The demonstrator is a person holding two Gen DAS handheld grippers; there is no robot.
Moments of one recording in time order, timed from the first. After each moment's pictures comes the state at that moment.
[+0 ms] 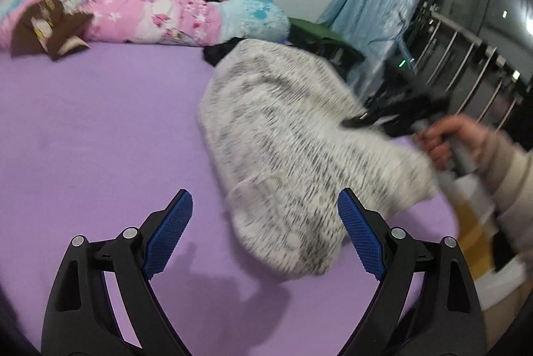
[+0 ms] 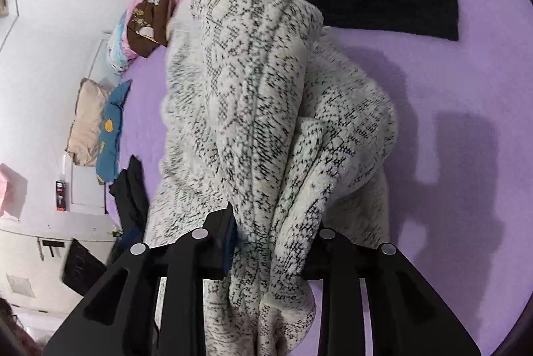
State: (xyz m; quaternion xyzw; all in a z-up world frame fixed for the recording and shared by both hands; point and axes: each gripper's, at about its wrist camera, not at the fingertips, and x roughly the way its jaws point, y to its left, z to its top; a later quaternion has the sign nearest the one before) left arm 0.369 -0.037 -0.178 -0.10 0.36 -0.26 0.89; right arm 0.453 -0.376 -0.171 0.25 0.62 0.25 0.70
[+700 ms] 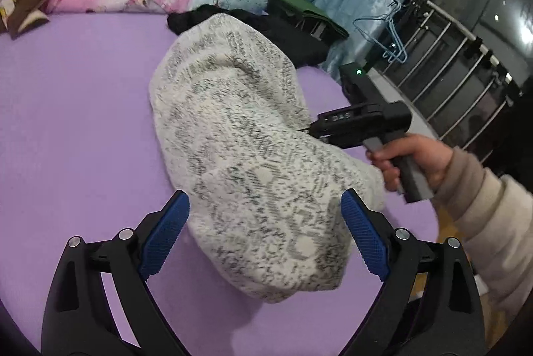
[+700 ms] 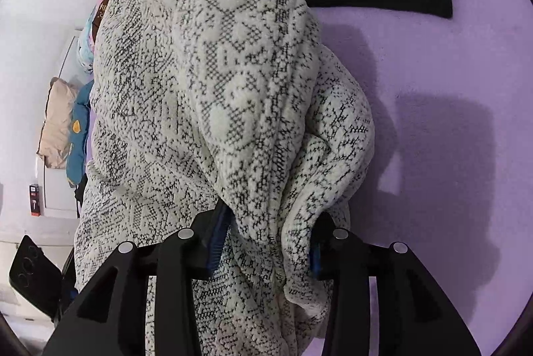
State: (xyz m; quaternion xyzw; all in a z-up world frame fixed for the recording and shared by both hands) left arm 0.413 -0.095 -0.196 -0.12 0.41 -0.31 0.85; right arm 0.476 -0.364 -0.230 0.22 0.63 0.21 0.71
